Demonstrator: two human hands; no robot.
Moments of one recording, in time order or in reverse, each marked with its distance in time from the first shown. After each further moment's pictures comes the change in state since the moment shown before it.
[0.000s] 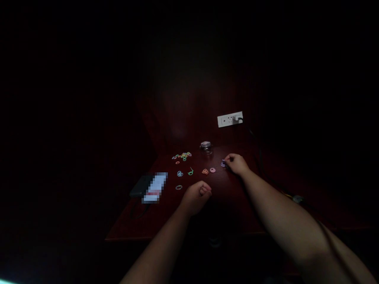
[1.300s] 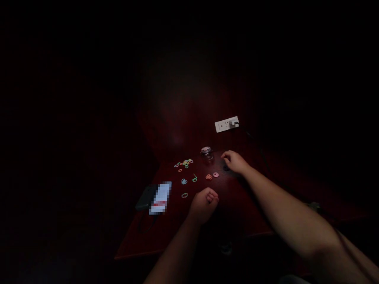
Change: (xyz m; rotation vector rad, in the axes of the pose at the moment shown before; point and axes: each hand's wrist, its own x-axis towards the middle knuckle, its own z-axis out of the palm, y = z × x) left_hand -0.004 0.013 0.000 0.086 -0.016 0.012; right_hand 0.007 -0.056 -0.029 -0.061 0.007 -0.283
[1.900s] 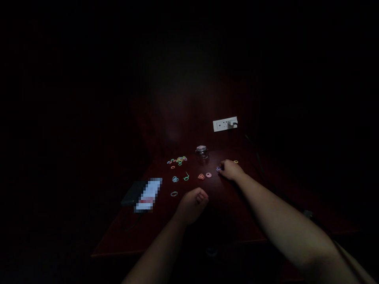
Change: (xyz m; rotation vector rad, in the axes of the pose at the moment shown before) left_hand 0.001 0.007 -0.002 -0.032 -0.031 -0.055; right_hand -0.016 0.037 0.023 -0.473 -0.338 0.165
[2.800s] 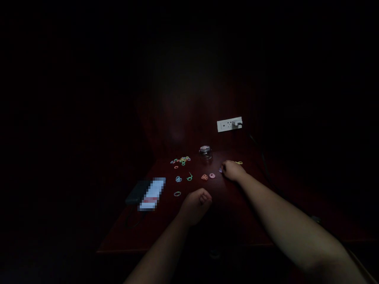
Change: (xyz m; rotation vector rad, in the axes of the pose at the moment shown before) left_hand -0.003 0.006 -0.001 0.003 -0.004 -0.007; right_hand 0.003 -0.007 -0.002 -0.019 -0.020 -0.059
